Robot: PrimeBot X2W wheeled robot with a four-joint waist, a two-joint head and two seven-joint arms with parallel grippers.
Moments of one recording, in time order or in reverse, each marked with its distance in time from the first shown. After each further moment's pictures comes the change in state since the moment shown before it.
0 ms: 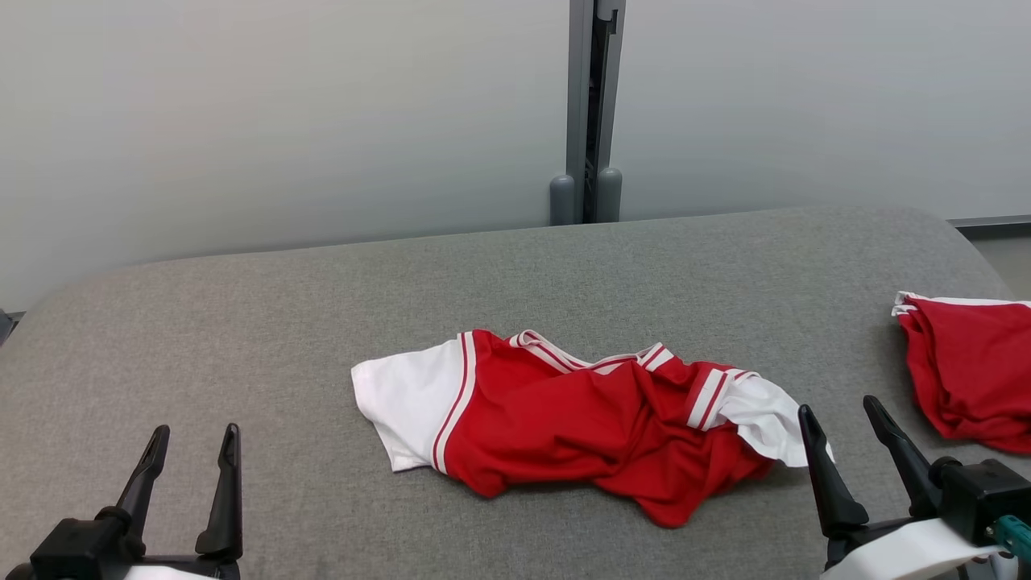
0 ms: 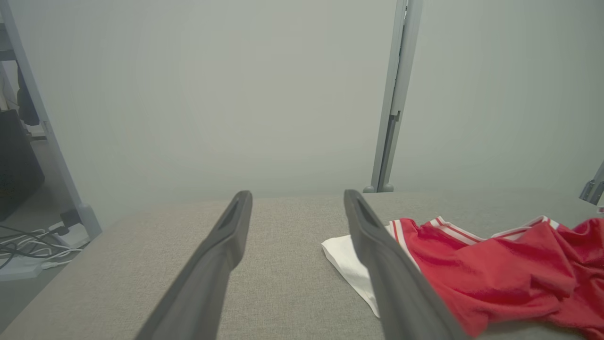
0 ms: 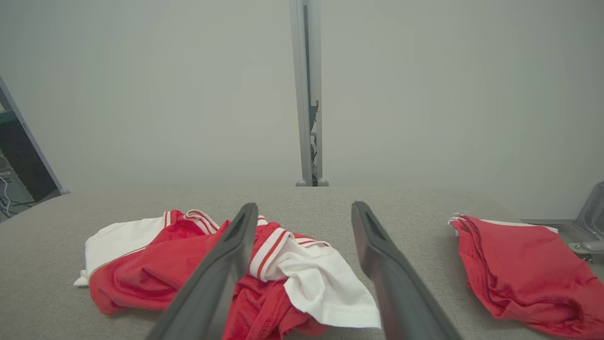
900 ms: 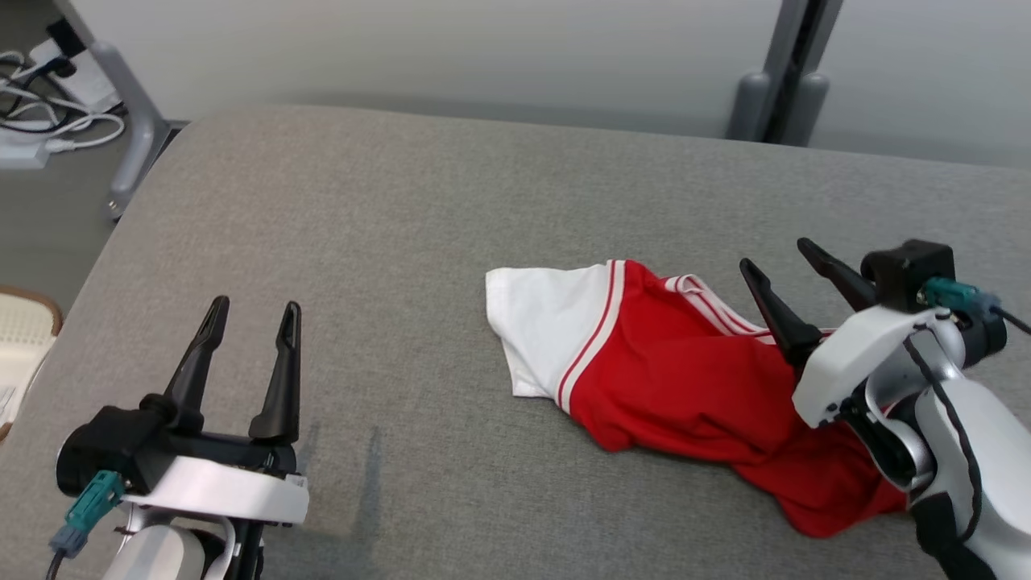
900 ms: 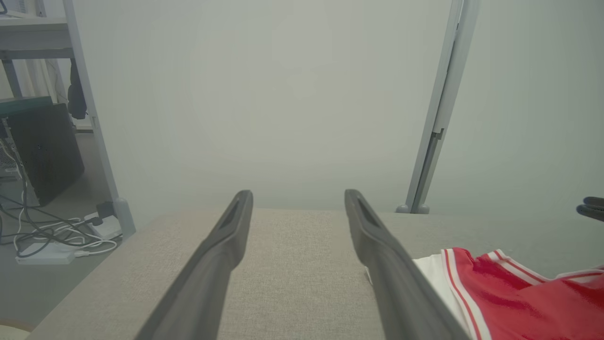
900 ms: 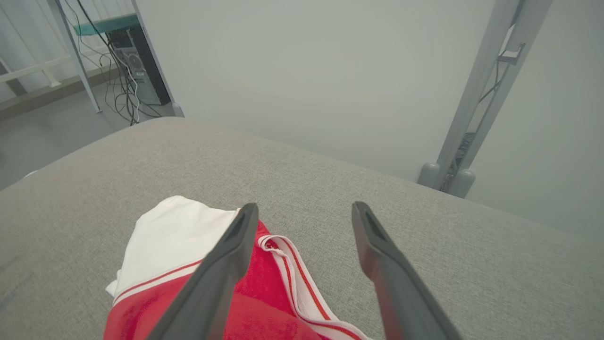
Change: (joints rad) left arm -0.240 -0.073 -0.061 0.052 0.010 -0.083 -0.041; right arm -0.524 -0.227 0.305 0.396 0.252 0.000 0.058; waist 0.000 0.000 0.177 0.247
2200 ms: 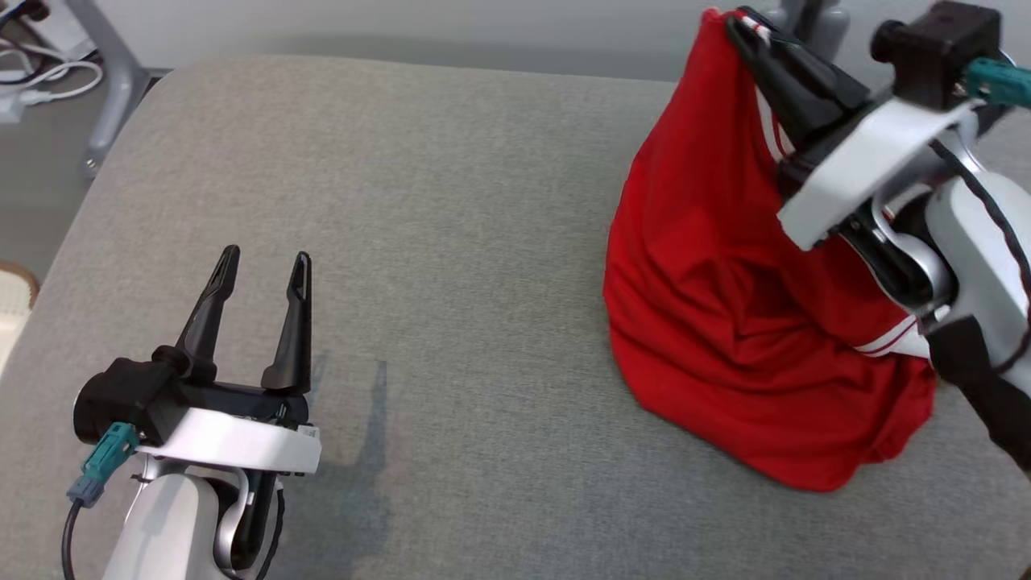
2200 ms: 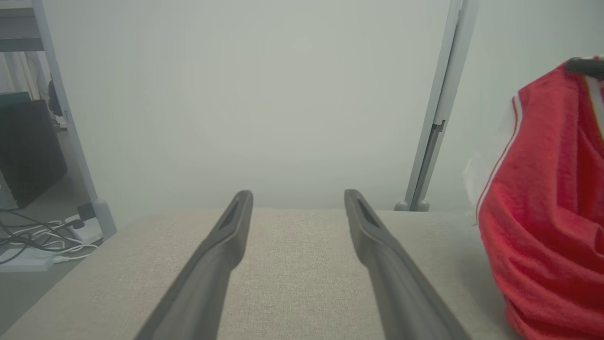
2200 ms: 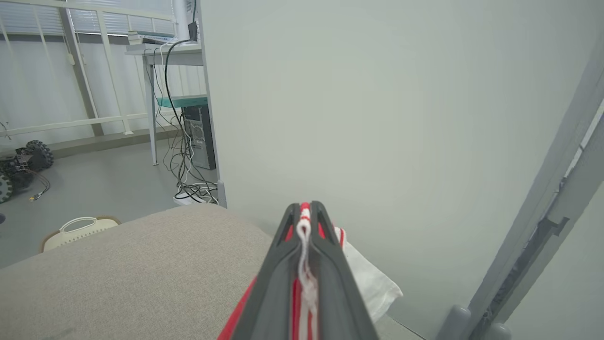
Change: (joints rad) left arm -0.138 -0.194 0.171 0.159 0.191 -0.202 -0.012; right arm -0.546 -0.124 0.365 0.089 0.234 0.000 -0.119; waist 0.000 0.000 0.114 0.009
